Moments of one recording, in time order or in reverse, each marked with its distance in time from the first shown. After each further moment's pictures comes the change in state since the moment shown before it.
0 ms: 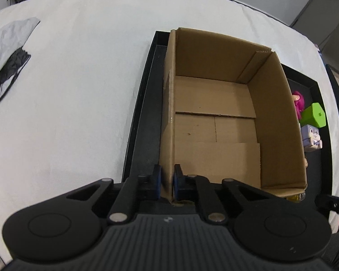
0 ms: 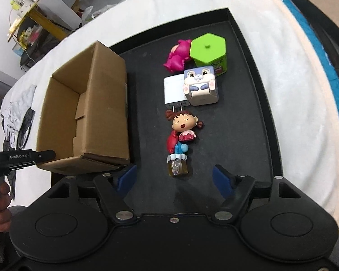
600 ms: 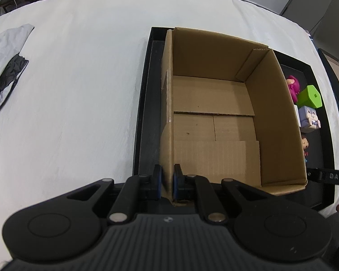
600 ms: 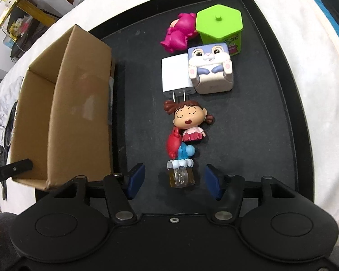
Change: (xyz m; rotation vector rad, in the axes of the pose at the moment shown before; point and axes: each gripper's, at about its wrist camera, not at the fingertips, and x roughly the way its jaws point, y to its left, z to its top) left arm -0.004 0.001 -0.003 0.065 0.017 -0.010; right arm 0.052 0.007 0.005 0.012 0.069 -0.029
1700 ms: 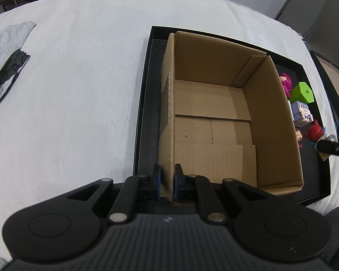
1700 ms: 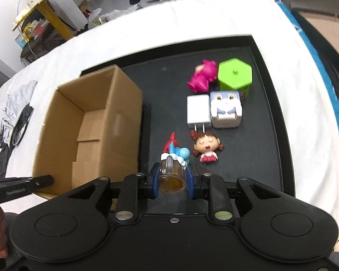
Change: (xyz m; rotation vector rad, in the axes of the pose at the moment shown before) left arm -0.003 0.011 -0.002 -0.003 -0.038 -0.046; right arm -0.054 0.053 -0.004 -0.117 -0.166 -0.050
